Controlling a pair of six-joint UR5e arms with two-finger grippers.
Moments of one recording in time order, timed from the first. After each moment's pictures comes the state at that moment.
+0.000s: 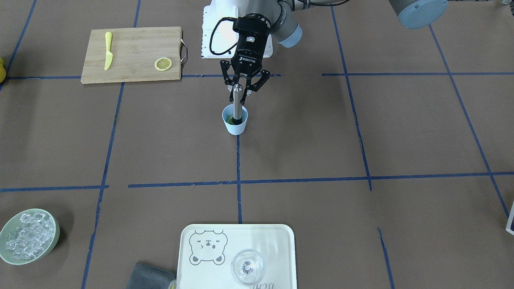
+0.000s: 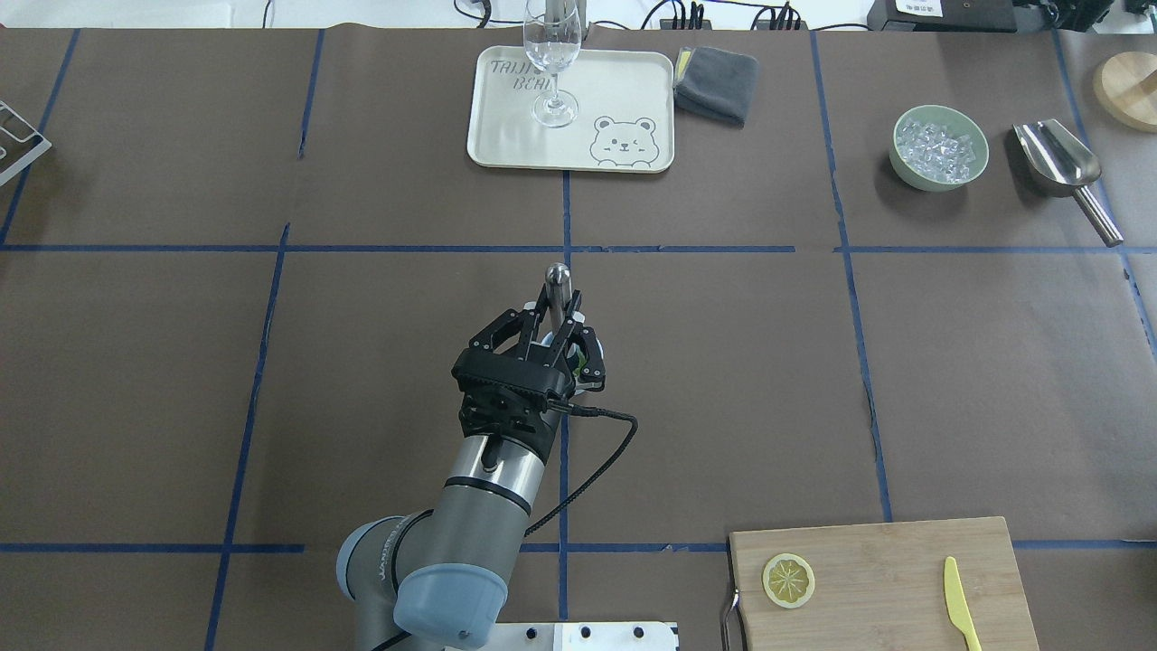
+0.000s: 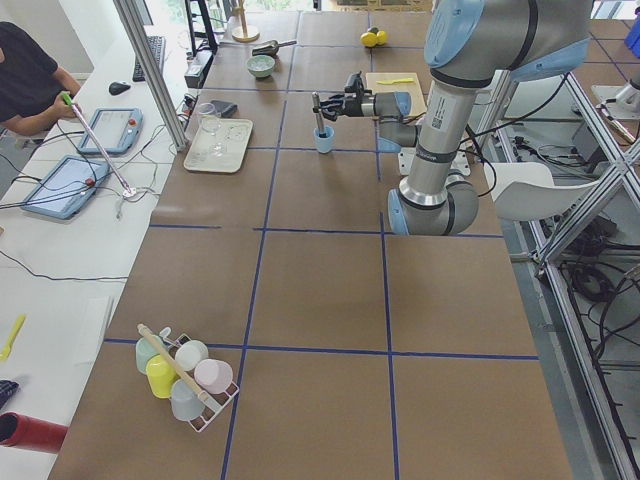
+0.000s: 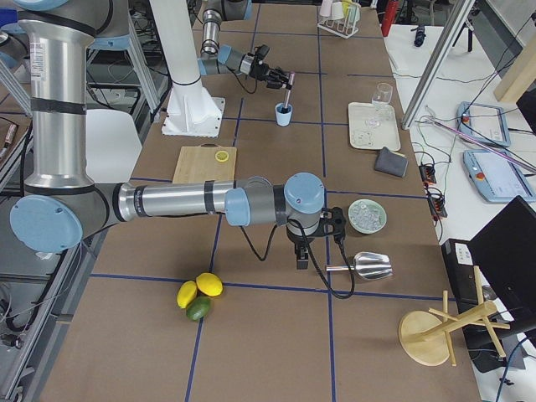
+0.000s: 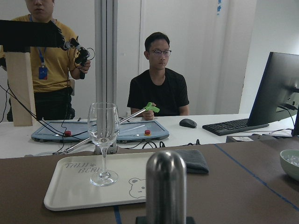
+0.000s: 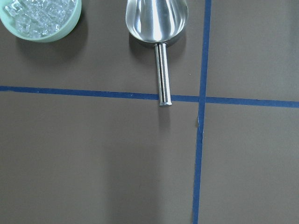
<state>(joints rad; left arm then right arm) -0.12 -2.22 -1.53 -2.57 -0.48 -0.77 1.54 -1.64 1.75 -1.54 2.43 0.07</state>
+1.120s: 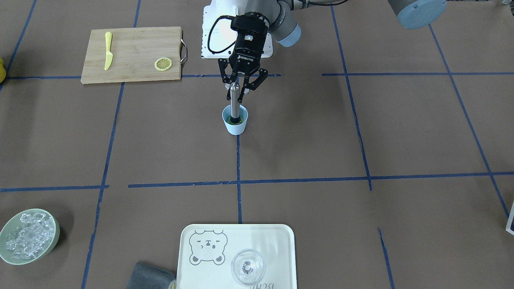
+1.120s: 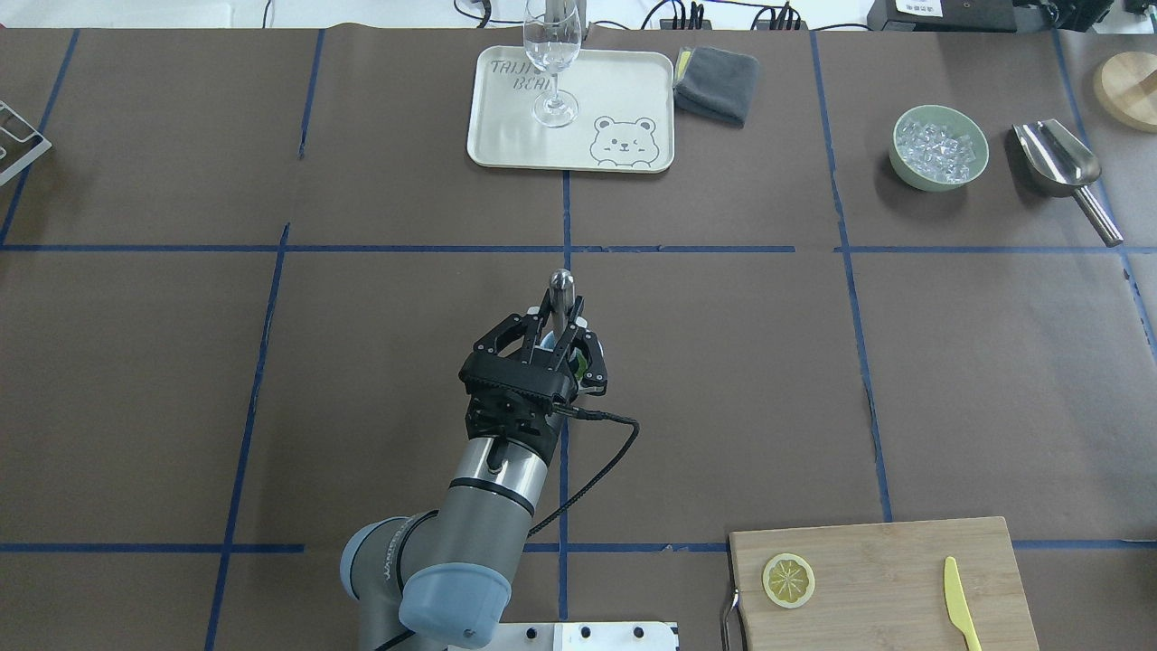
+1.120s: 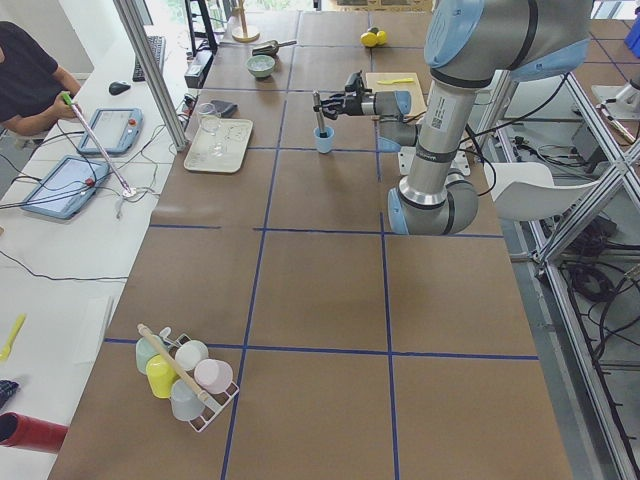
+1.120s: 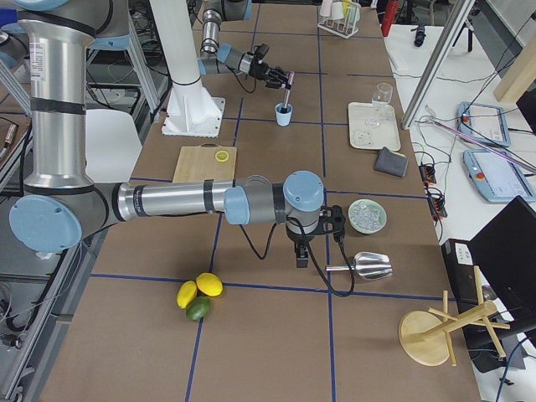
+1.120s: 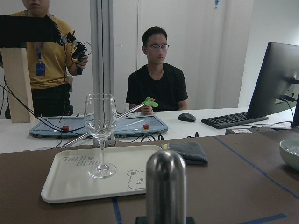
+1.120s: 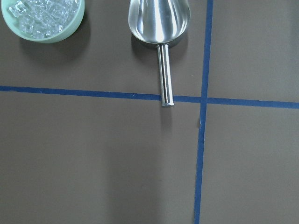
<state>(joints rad) -0.12 -2.22 -1.58 -2.58 -0.50 -0.72 1.54 -1.64 1.76 -1.54 2.43 0.07</state>
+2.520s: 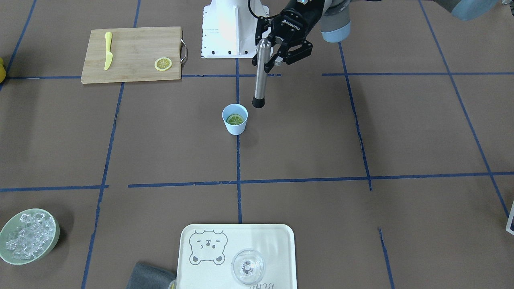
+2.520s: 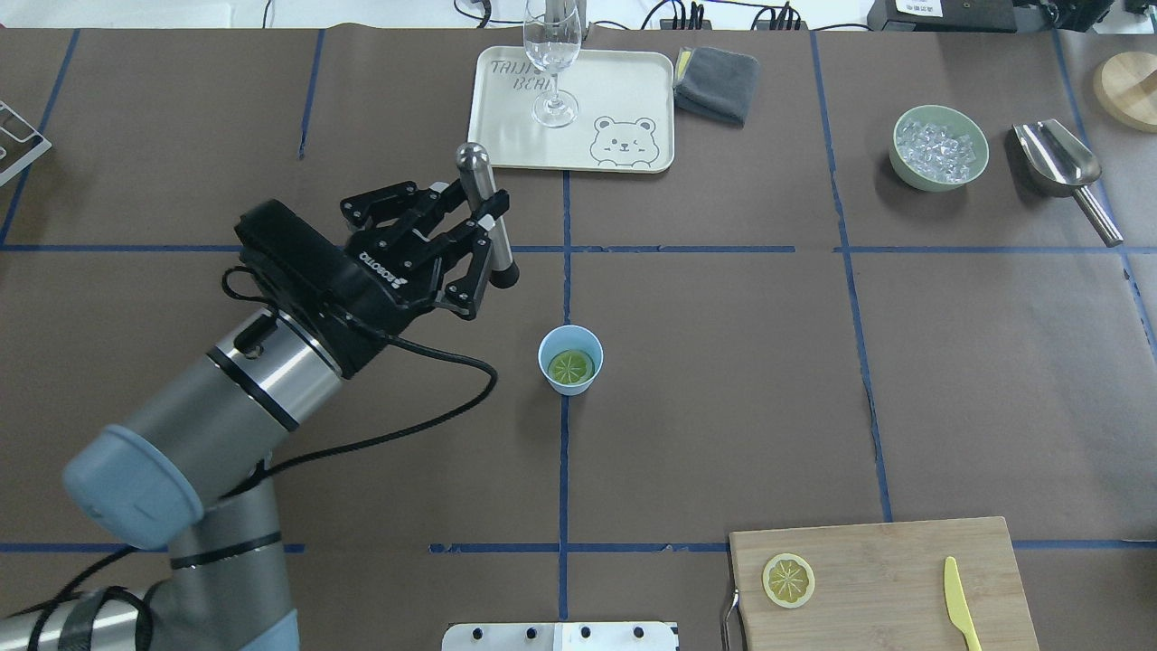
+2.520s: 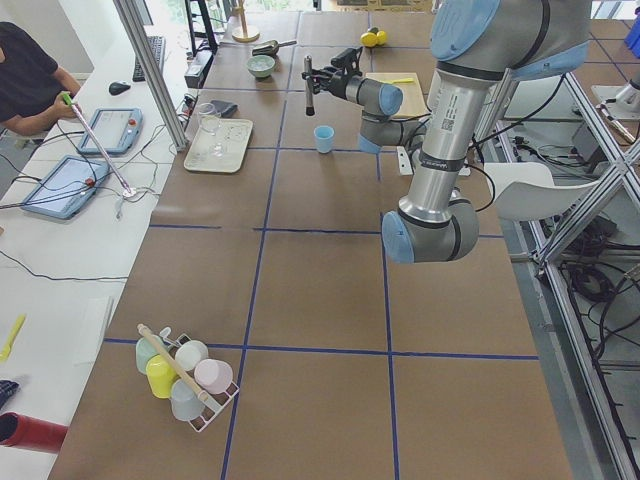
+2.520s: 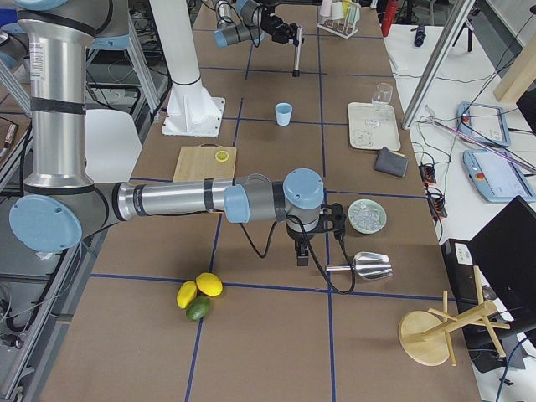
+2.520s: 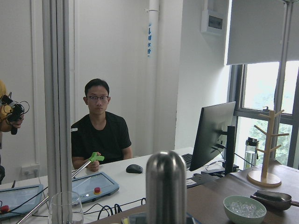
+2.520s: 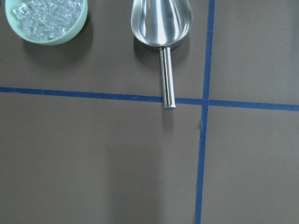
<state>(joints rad) -0.37 -1.96 -1.90 -2.88 -1.03 -0.36 1.54 -1.64 1.76 -1.54 2.43 0.07</state>
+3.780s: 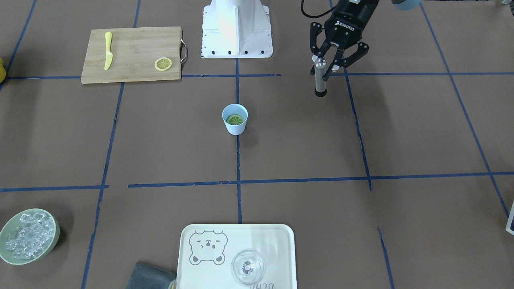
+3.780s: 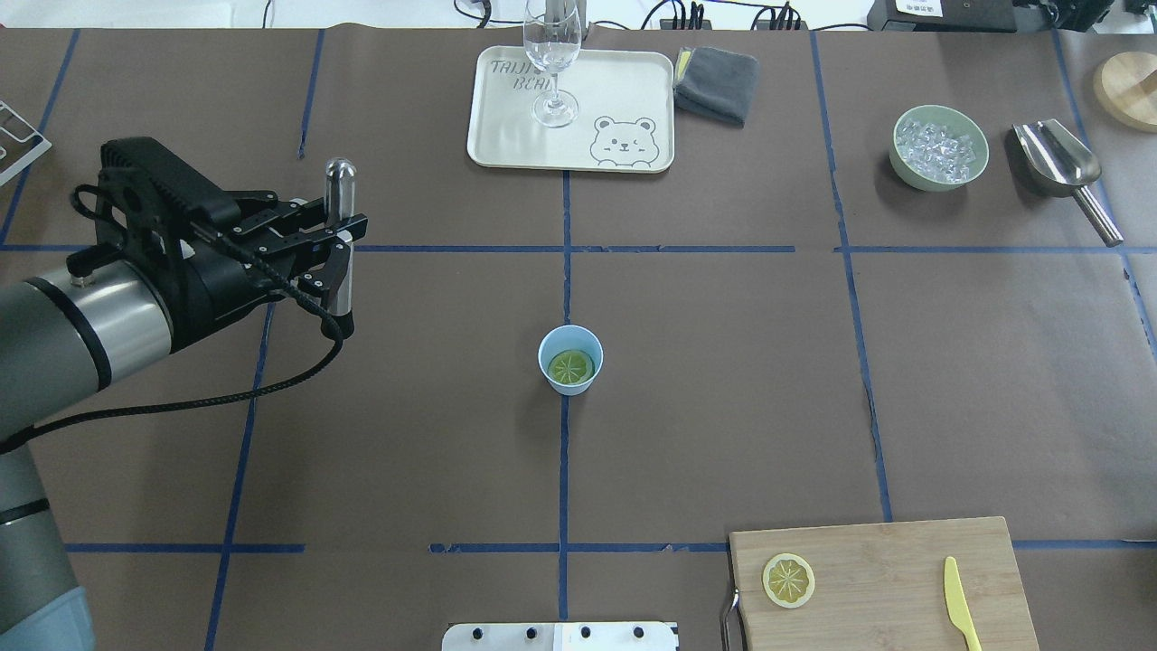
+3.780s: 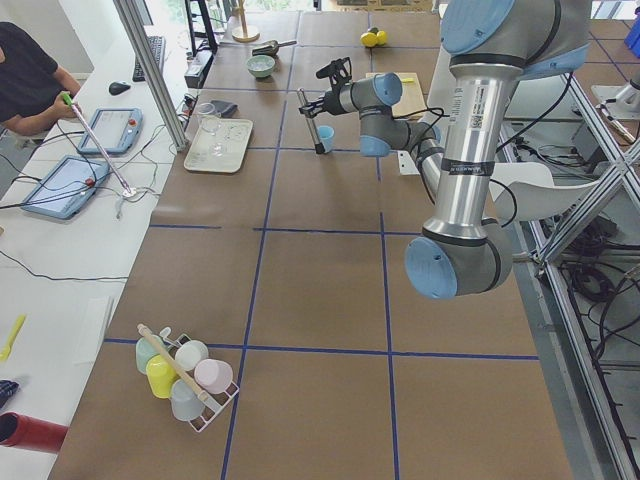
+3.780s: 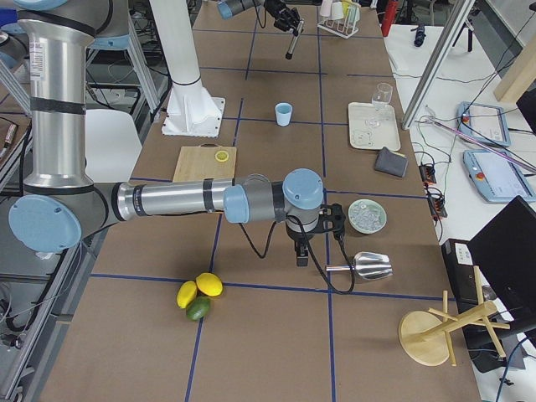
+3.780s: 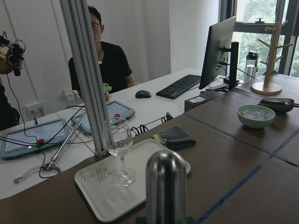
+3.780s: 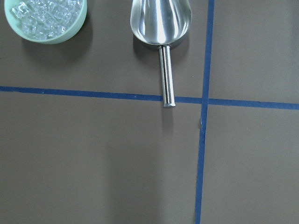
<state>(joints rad) -0.53 -1.73 -2.21 -2.26 -1.37 -0.60 1.54 -1.64 1.76 -1.54 2.43 0.07</state>
